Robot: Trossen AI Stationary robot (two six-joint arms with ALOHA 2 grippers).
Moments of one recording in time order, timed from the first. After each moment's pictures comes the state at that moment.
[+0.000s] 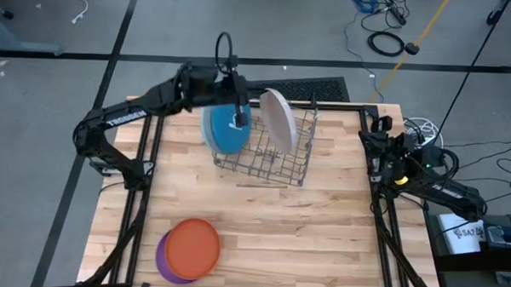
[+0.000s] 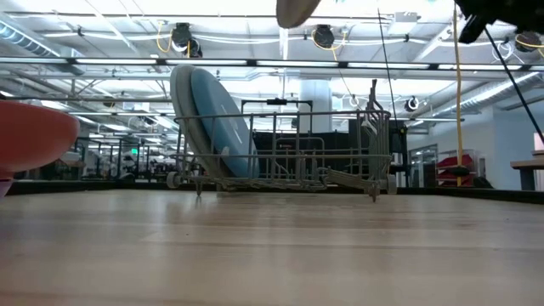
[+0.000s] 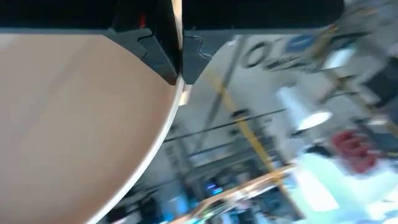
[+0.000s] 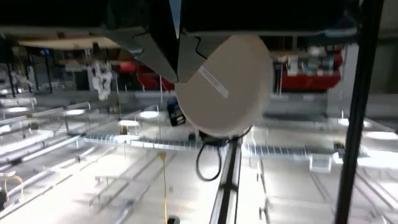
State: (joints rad) left arm 0.34 1.49 1.64 -0.32 0.07 0.43; right arm -0.37 0.08 0.22 0.44 -0.10 0.11
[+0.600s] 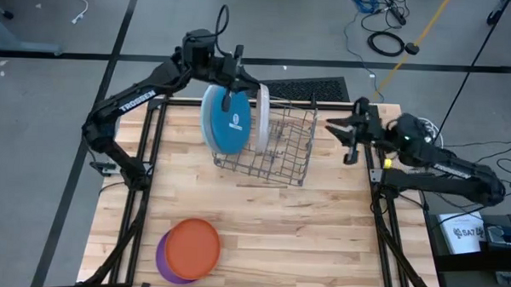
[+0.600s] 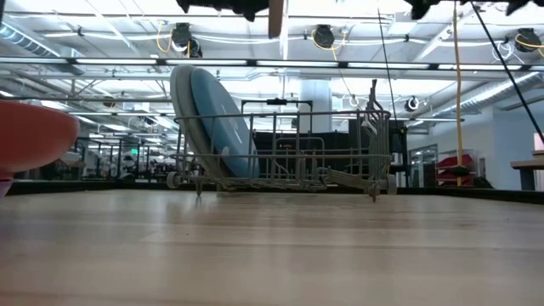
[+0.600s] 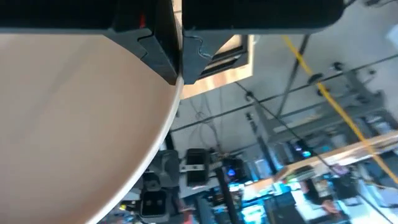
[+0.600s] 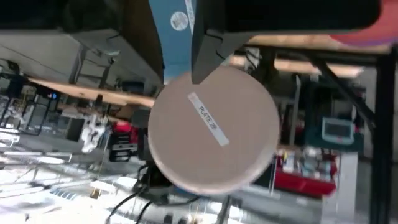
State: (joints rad) left arm 0.64 1.58 1.64 -0.27 0.81 0.48; right arm -0.36 0.64 0.63 0.22 -0.19 -0.17
